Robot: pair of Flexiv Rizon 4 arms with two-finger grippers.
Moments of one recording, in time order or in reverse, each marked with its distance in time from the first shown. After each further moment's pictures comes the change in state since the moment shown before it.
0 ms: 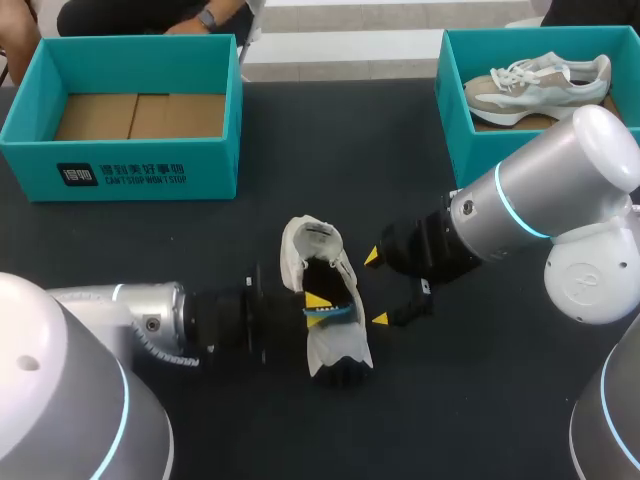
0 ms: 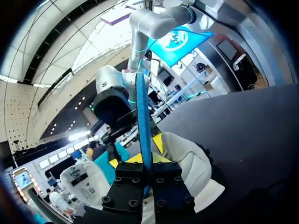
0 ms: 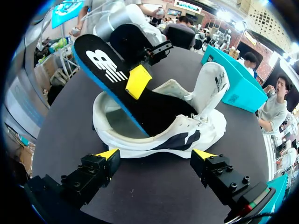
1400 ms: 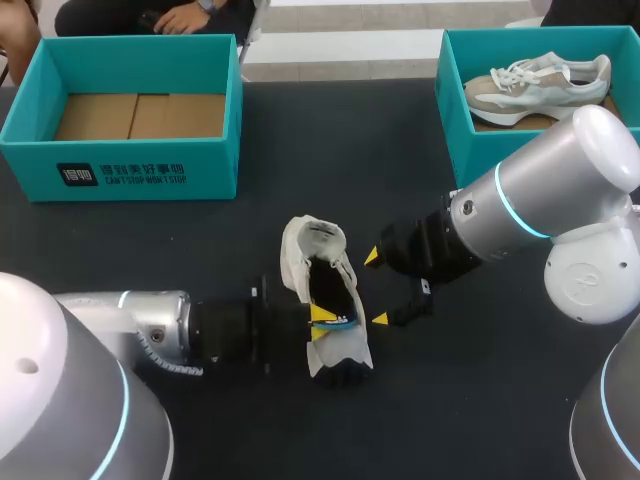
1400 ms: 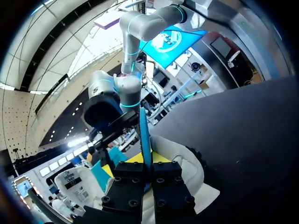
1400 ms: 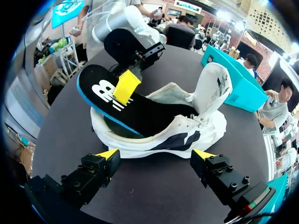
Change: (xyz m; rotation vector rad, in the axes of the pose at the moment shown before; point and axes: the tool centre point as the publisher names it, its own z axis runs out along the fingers) left arm 0.019 -0.004 0.007 0.022 0.035 0.069; right arm 0.000 0.000 0.000 0.000 0.000 0.000
